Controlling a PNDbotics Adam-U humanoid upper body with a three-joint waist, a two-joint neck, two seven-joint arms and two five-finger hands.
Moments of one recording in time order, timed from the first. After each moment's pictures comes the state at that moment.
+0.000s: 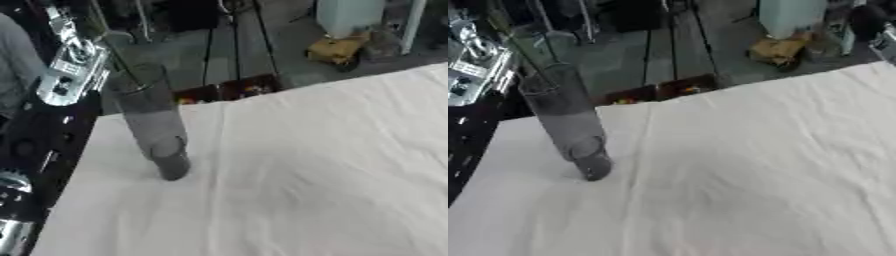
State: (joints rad) left arm -1.24 0.48 0.01 -1.09 0.10 -0.18 0.77; right arm -0.91 -0.64 0.01 -1.67 0.44 -0.27 0.26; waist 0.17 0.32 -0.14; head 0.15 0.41
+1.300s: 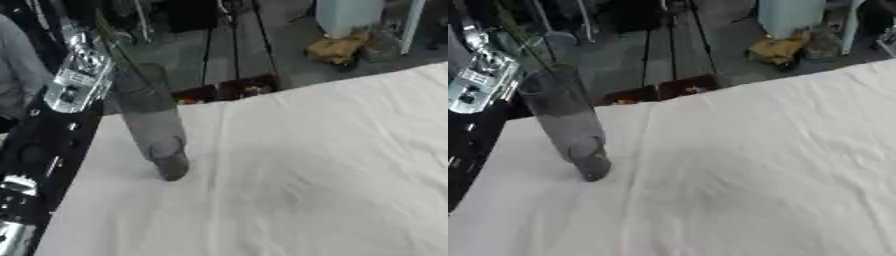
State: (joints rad) left arm -1.22 0.47 0.00 -1.04 0.02 -0.06 0.73; right arm -0.90 -0.64 -0.01 -1.67 0.43 -0.26 0.23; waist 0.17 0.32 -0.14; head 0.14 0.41
